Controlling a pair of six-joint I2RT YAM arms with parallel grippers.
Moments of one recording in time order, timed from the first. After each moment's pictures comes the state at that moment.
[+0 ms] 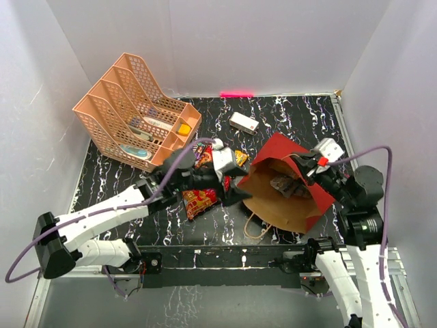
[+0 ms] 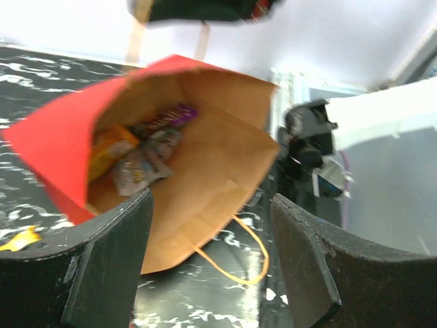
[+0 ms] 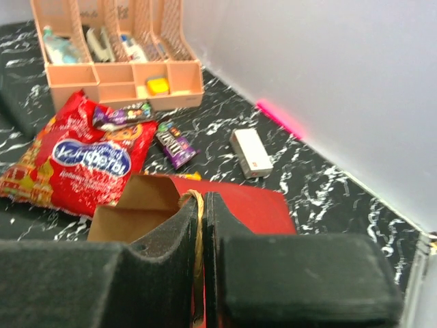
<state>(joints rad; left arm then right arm) -0.96 1.16 1.00 0.06 0.47 -0.02 0.07 0.54 0.82 -0.32 -0.63 -0.29</state>
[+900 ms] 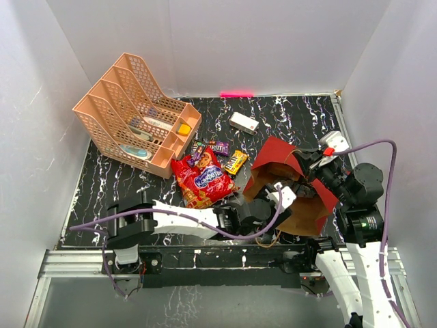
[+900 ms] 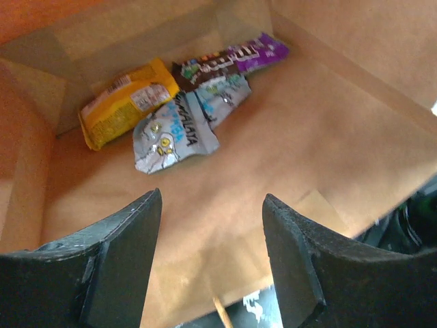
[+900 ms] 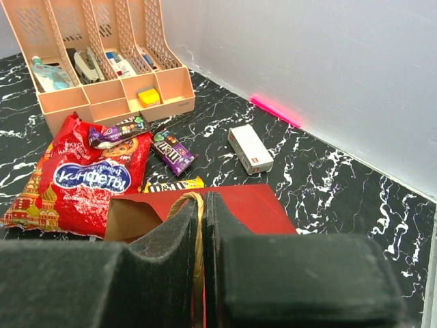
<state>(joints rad) -1.41 1.76 1.09 0.32 -0.43 -0.02 0.07 0.53 0.83 -0.29 -0.51 -0.15</state>
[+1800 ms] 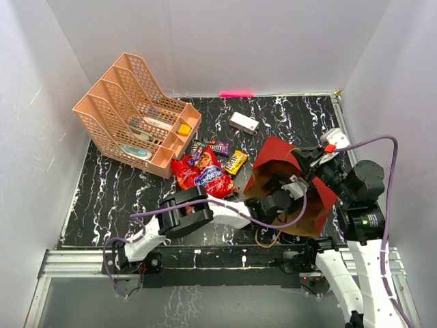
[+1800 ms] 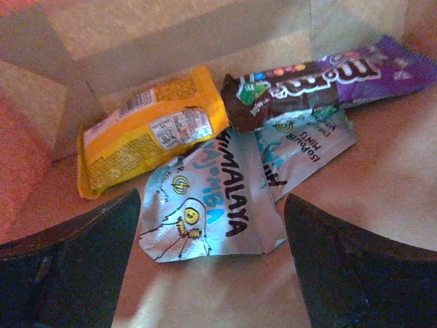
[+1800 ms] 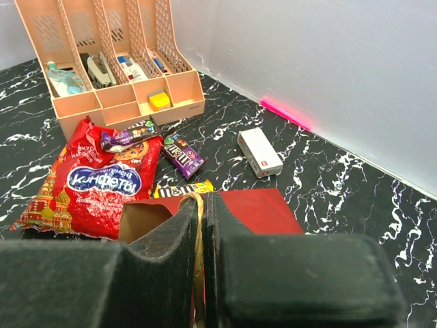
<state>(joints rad) -1.31 2.25 1.40 0.55 -0.58 0.07 0.07 0.55 0.86 -0.30 -0.54 -0.13</state>
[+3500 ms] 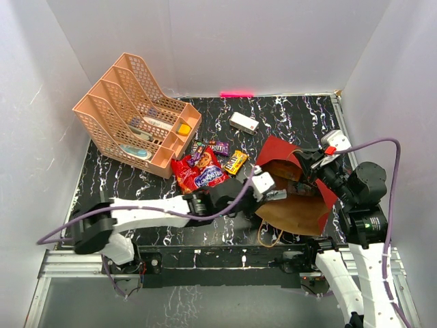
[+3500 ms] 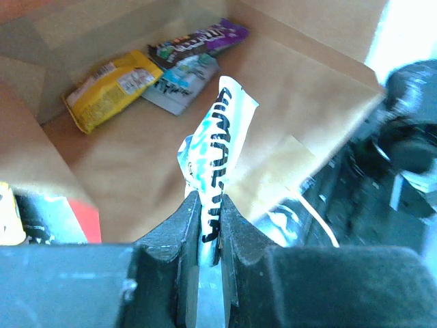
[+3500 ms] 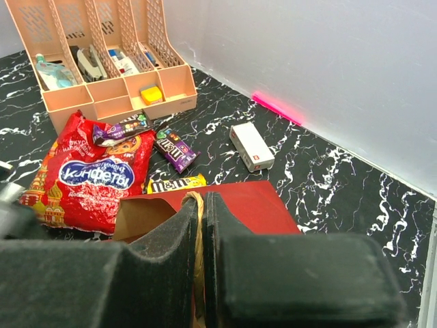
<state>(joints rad) -1.27 1.57 1.00 0.23 -0.12 -0.06 0.07 0.53 0.88 -0.35 -0.52 -0.16</state>
